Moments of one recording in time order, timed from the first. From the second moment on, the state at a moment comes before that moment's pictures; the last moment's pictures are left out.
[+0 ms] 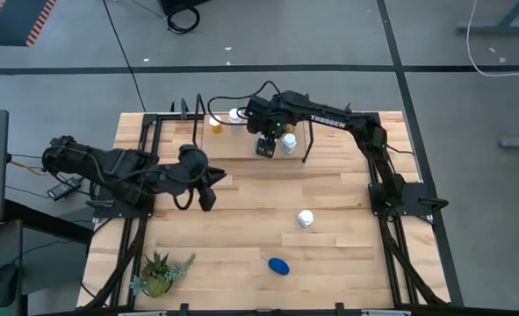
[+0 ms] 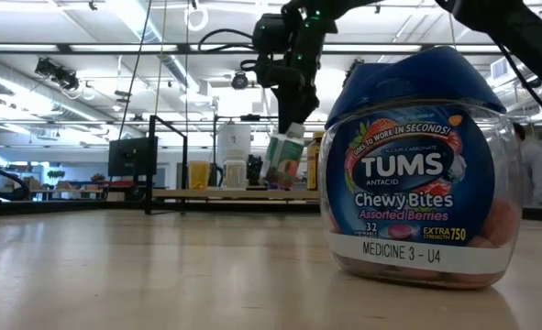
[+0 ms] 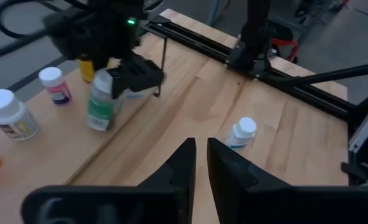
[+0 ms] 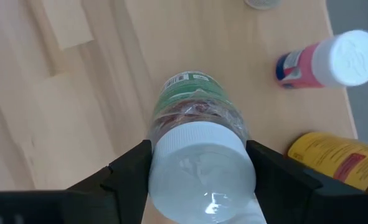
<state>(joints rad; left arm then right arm) -0.32 1.21 1.36 -0.78 -0.60 -0.62 -0.36 2.12 2.12 -1.25 0.03 -0.03</state>
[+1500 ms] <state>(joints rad) -0.25 1.20 1.36 -0.78 -0.60 -0.65 -0.42 2.12 2.12 -1.26 0.00 0.00</state>
